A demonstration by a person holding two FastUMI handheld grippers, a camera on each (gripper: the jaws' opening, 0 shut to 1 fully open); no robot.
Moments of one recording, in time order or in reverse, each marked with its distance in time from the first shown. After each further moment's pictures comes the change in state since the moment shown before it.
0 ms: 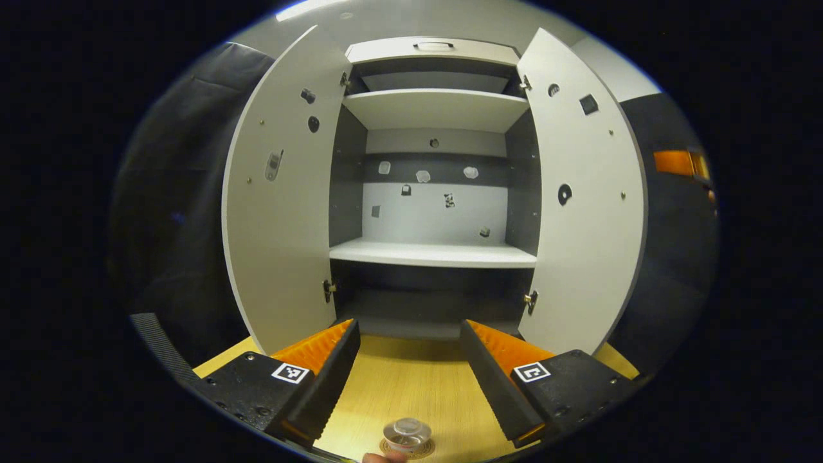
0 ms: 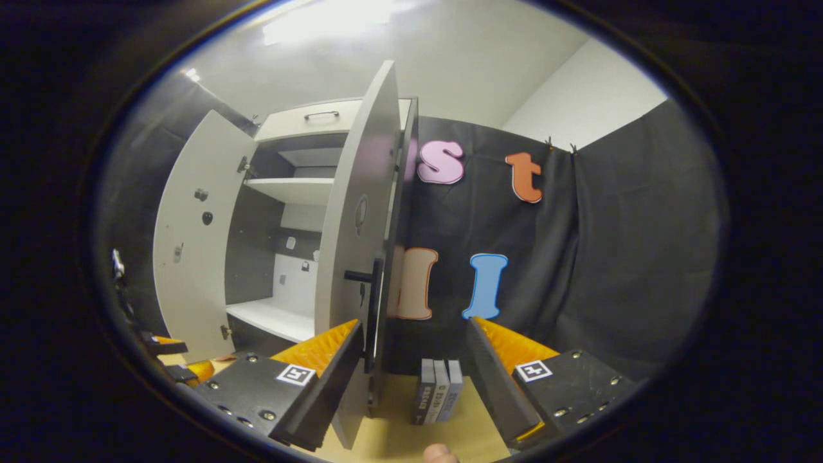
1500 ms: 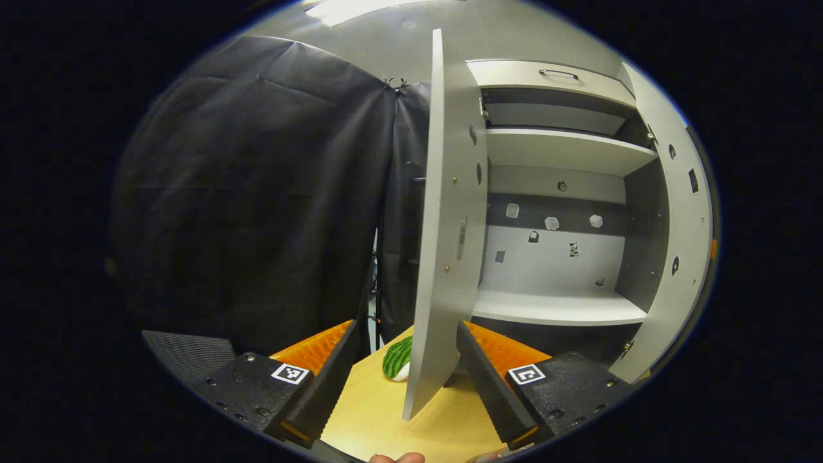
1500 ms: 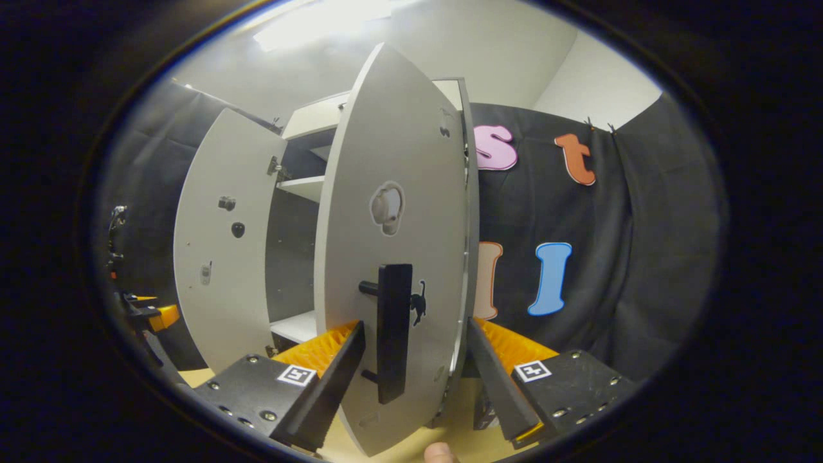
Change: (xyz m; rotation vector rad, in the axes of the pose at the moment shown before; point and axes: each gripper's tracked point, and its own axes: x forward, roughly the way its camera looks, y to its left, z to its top) left arm -0.006 0.224 0.081 -0.069 -0.084 0.389; right arm 0.056 0.119 0.000 0.086 0.038 0.173
